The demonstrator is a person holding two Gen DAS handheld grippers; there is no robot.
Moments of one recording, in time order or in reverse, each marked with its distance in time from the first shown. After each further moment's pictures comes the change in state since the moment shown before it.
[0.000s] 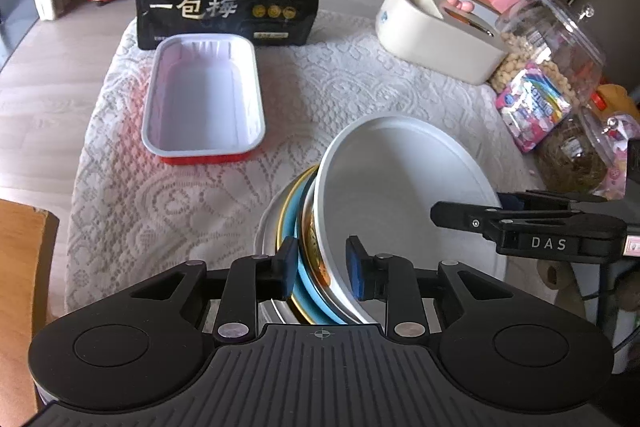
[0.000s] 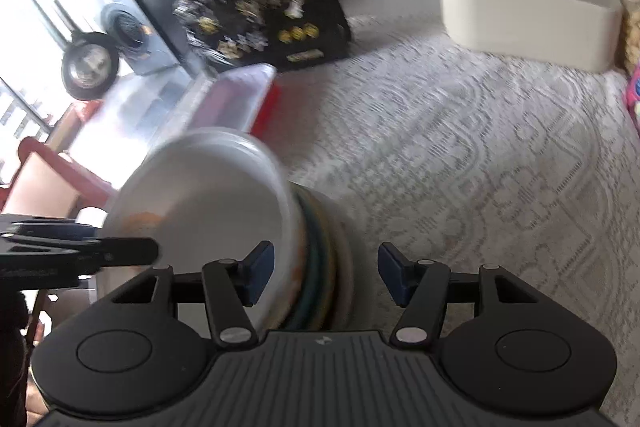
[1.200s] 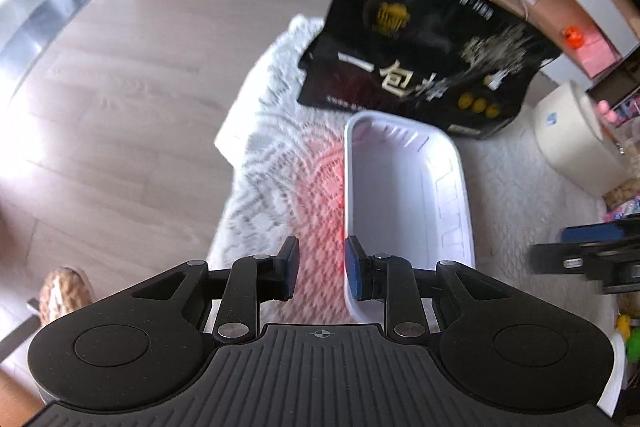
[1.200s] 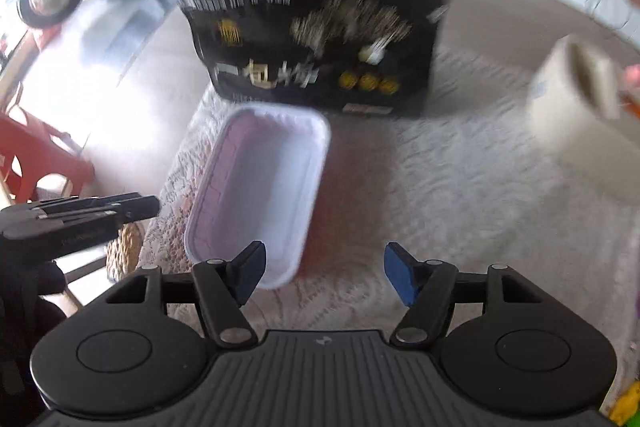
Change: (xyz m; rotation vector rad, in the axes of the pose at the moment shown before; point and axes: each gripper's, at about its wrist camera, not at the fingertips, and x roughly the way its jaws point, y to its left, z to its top) left arm 0.063 0.165 0.116 -0.230 0.038 0.129; right arm 0.133 0.104 0.169 -0.076 0.372 -0.179
